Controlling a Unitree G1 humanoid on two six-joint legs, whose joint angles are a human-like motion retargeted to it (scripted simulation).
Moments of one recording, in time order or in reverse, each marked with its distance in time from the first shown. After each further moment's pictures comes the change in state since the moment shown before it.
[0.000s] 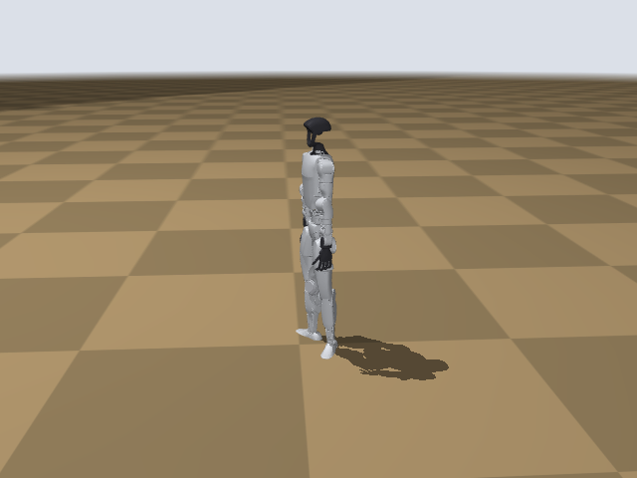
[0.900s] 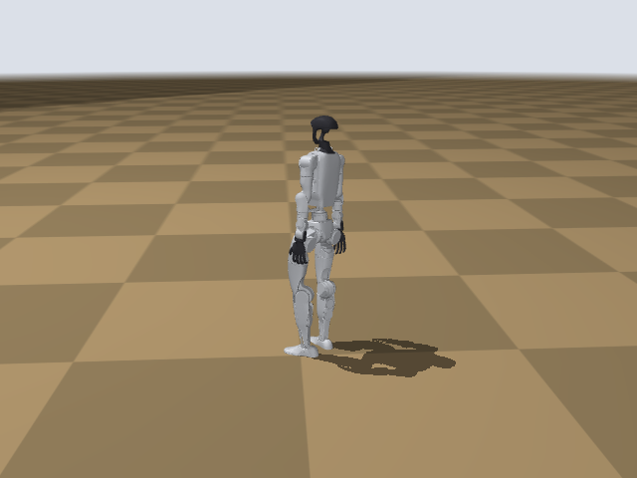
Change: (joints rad) left arm 0.060 -0.064 -0.040 -0.037 0.016 -0.014 0.003; right arm 0.021 -0.016 0.017 -0.066 -0.018 0.020 -0.008; waist 0.022 0.030 0.079; left_leg -0.146 -0.095 -0.779 0.115 0.134 0.080; right_leg -0.002 0.151 0.753 0.060 -0.067 -0.088
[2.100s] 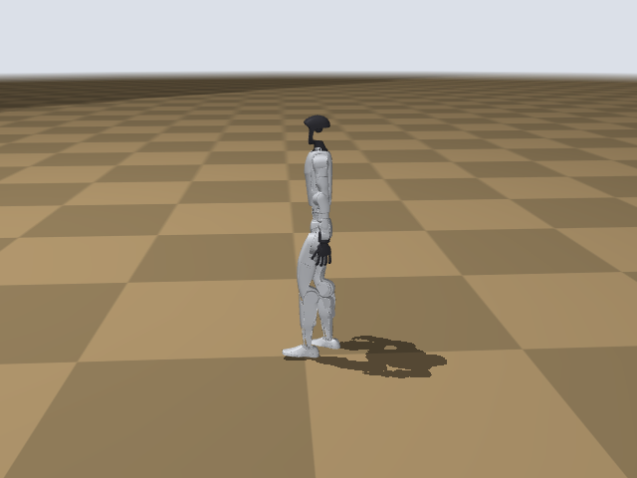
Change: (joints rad) left arm 0.002 0.017 0.032 0.001 -0.036 0.003 -0.007; right arm -0.013 -0.007 -0.002 -0.020 -0.010 -0.029 0.042; waist 0.082 -0.034 0.034; left_leg -0.110 -0.020 -0.049 -0.003 -0.070 0.022; right_leg 0.064 -0.016 -0.096 -0.021 -0.048 0.024
